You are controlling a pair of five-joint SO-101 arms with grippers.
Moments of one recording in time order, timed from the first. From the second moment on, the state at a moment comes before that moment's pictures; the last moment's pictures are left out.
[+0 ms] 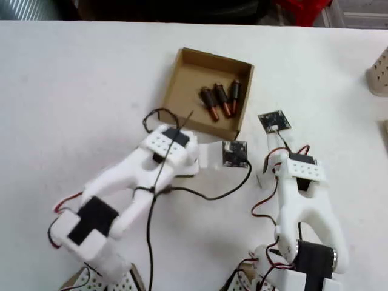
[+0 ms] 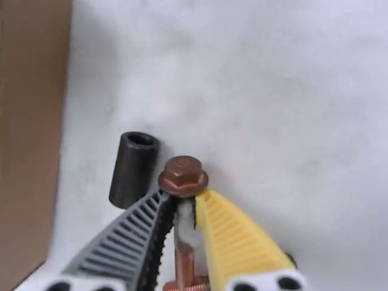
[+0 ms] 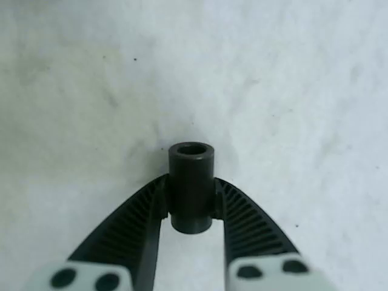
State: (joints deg) left arm 26.6 8.4 25.3 54.1 -53.1; right arm 8.4 -14.7 53.1 45.6 29.4
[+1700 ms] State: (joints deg) left arm -12.4 -37.6 65.8 23.4 -6.4; right arm -11.5 -21.2 57.9 34.5 10.1
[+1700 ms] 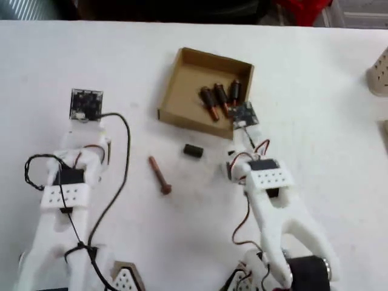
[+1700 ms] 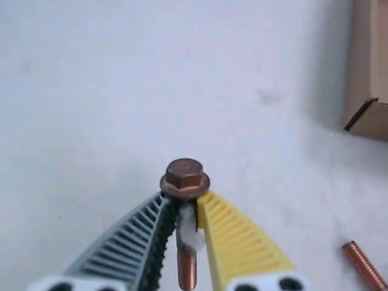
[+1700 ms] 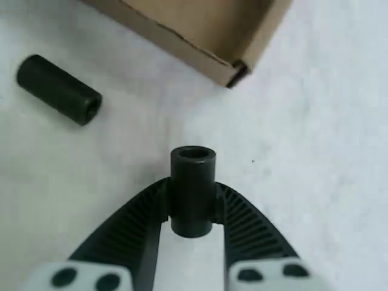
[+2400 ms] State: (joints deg) left arm -12.4 -37.6 65.8 23.4 -6.4; right arm -30.5 -35.0 78.6 -13.0 -6.3
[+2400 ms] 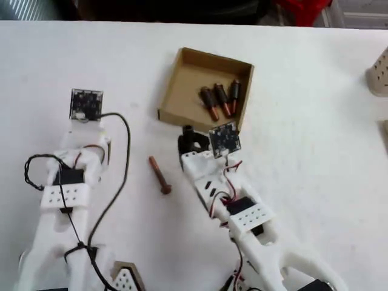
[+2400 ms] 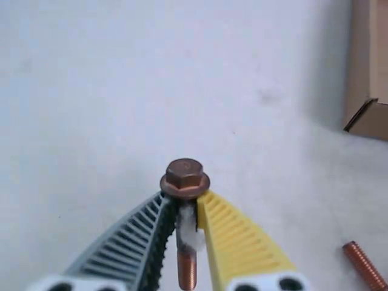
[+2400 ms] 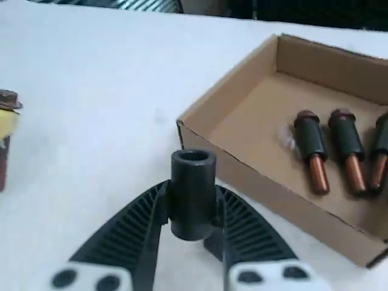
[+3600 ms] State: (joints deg) left arm -7.4 -37.7 72.2 5.3 5.1; right arm -42.3 29.5 69.1 -88.7 -3.6
